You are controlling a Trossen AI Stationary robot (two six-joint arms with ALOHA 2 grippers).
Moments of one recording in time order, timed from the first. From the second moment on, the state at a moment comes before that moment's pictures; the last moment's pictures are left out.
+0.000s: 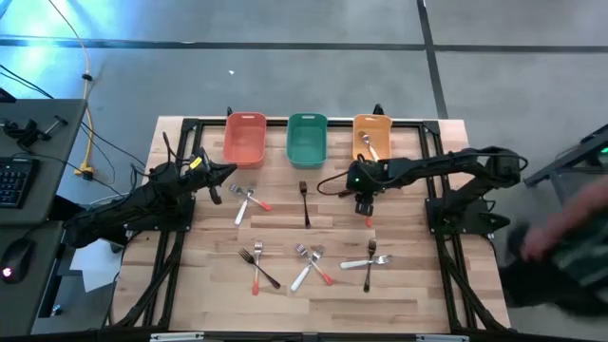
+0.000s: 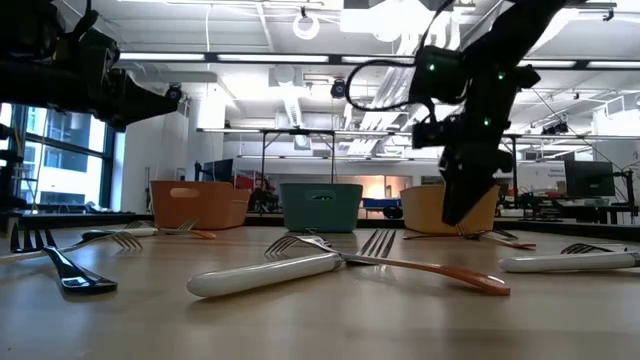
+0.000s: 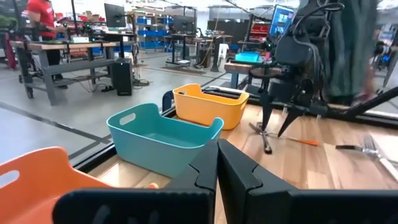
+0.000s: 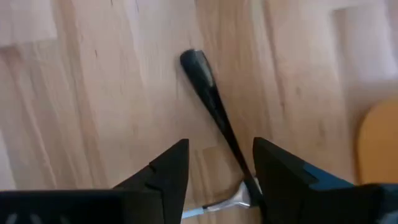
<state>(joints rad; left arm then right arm) 0.41 0.03 0.01 0.01 0.00 -0.03 -0.21 1.53 0.77 -0.46 0.07 -0.04</state>
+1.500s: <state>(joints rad) 0.41 0.03 0.01 0.03 0.08 -0.15 -0.21 1.57 0.85 -0.41 0.00 -0.05</state>
